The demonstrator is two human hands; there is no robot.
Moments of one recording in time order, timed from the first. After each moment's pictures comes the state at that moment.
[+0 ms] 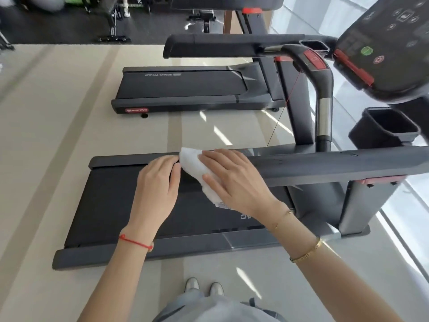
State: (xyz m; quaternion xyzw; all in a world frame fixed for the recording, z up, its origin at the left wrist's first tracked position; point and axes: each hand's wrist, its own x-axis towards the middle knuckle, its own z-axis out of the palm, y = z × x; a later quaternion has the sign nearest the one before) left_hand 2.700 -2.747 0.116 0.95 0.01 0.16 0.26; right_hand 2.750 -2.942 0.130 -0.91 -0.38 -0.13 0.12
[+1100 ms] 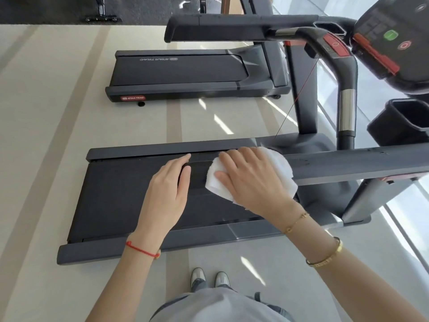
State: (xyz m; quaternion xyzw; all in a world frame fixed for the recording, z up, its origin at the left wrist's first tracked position) left_hand 2.709 -2.718 0.102 0.92 0.00 0.11 0.39; right_hand 2.760 -2.907 0.132 -0.95 -0.28 -0.08 -0.09
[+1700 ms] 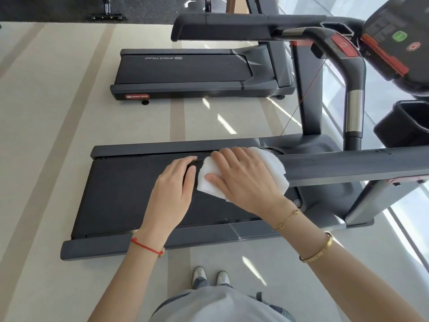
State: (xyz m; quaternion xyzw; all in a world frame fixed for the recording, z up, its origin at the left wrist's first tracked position) left_hand 2.707 -2.714 0.100 0.91 0.01 0.10 0.40; right_hand 2.763 -2.889 0.128 -0.94 -0.32 -0.08 -0.06
